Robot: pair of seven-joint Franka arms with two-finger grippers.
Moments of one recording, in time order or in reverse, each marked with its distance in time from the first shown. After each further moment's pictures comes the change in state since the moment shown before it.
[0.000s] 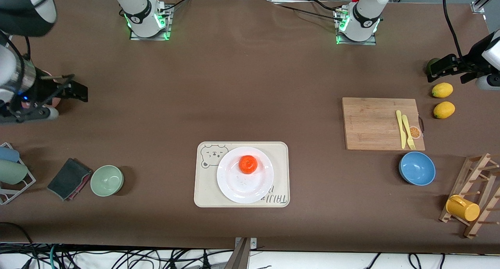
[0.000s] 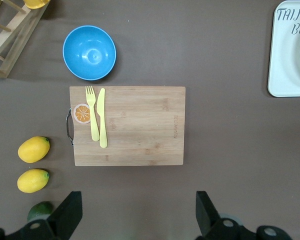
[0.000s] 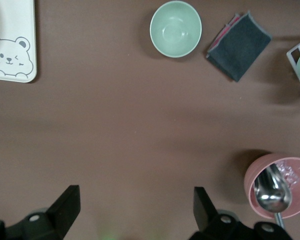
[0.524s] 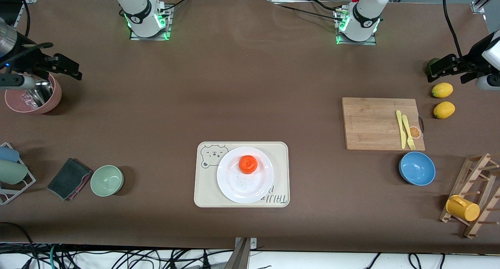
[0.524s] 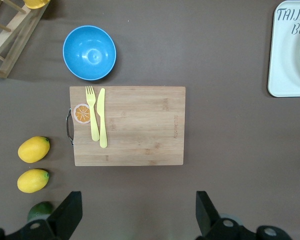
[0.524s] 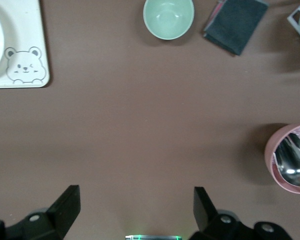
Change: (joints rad) left arm 0.000 0.000 0.000 0.000 0.000 0.000 0.000; right arm -0.050 -0.218 -0.005 -0.227 0.036 0.065 0.083
